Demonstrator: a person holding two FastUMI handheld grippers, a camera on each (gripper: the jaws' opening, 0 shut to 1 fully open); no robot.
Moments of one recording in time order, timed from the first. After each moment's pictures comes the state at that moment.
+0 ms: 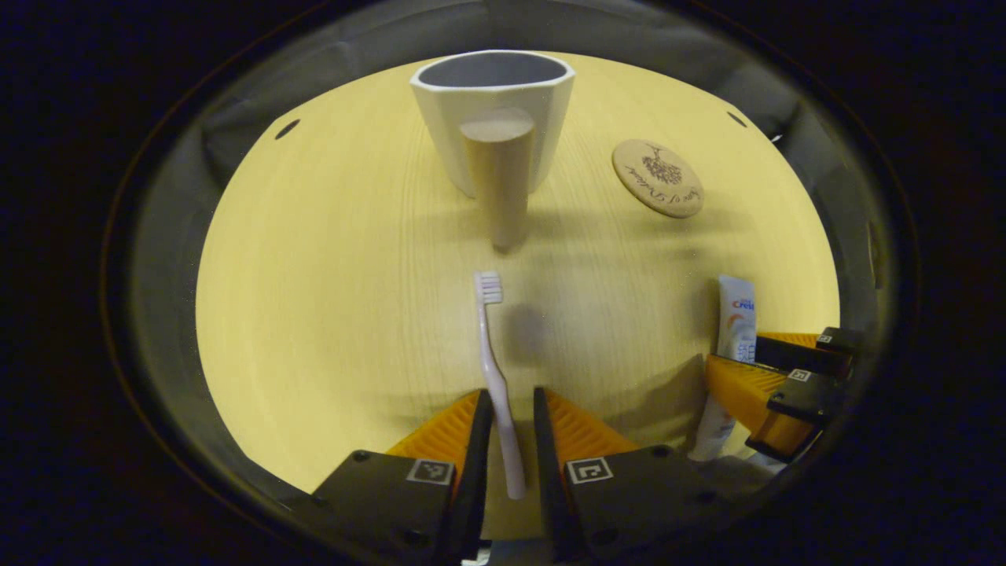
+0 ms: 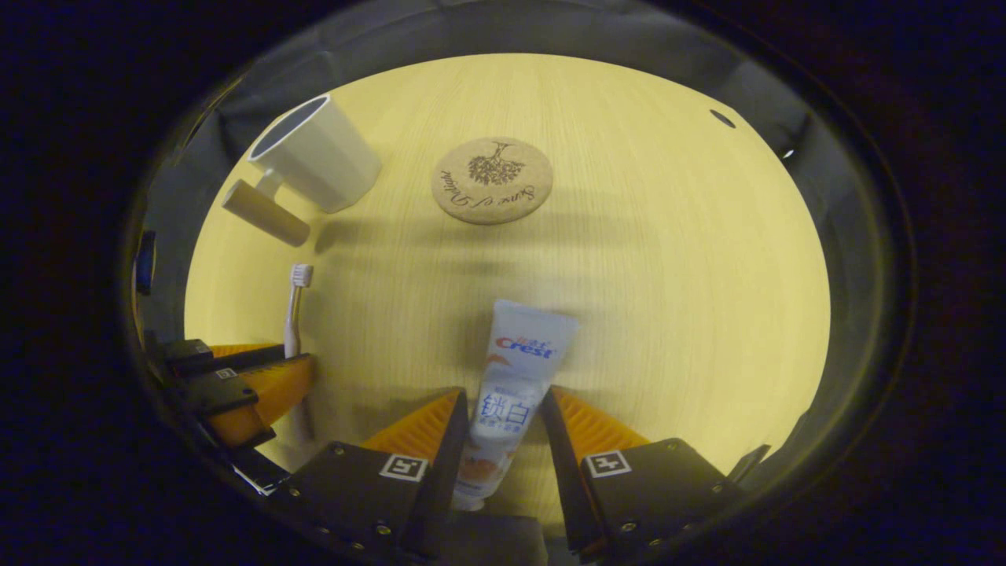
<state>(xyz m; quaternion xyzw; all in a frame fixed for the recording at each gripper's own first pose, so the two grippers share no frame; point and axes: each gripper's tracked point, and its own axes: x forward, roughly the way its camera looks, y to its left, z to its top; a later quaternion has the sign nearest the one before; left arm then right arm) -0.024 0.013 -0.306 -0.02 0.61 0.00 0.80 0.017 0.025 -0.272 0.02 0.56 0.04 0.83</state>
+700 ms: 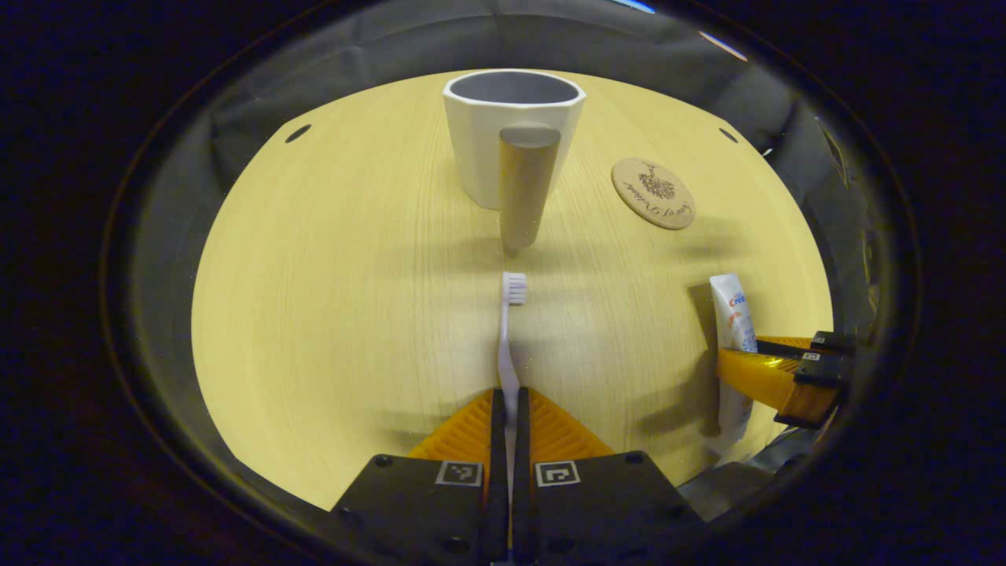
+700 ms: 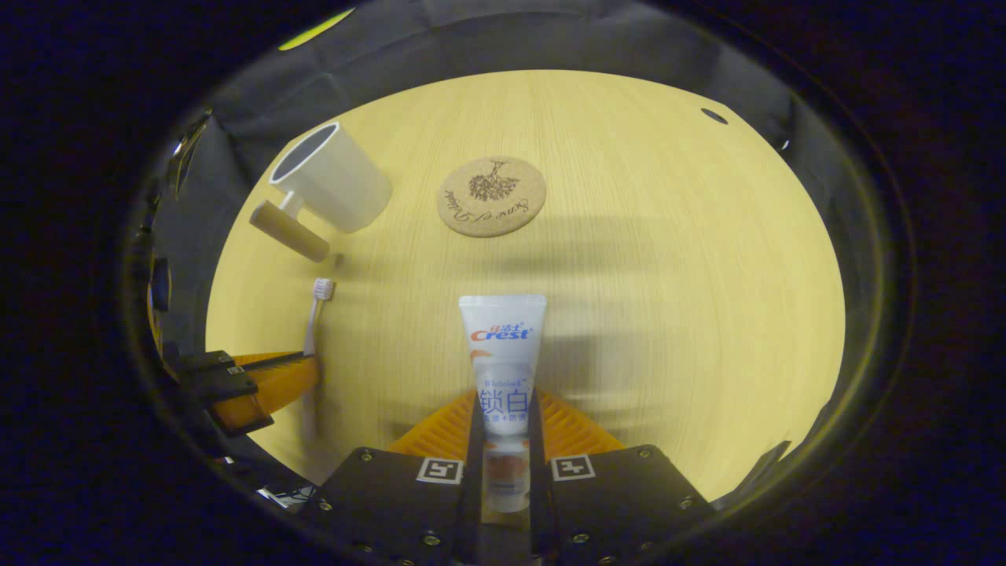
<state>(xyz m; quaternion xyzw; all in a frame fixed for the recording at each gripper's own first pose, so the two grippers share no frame) -0.024 0.020 -0.299 -0.04 0.55 -0.01 0.83 0.021 0.027 -0.262 0.07 0.50 0.06 0.86</state>
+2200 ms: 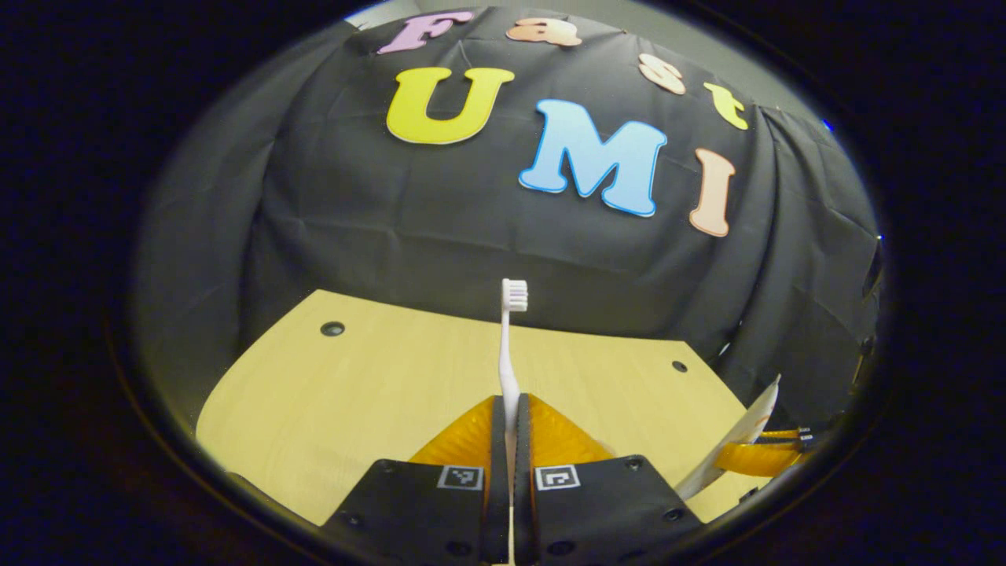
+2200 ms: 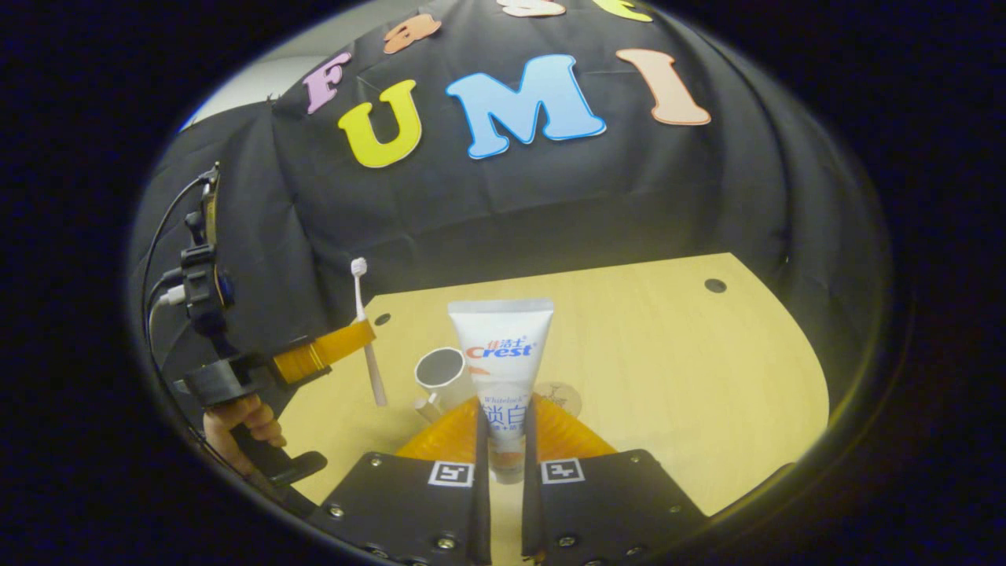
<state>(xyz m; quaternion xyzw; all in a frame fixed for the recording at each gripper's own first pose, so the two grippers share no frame) 0.114 0.046 -0.038 -0.11 0.13 -0.02 0.99 0.049 0.030 -0.056 0.10 0.19 0.12 0.97</state>
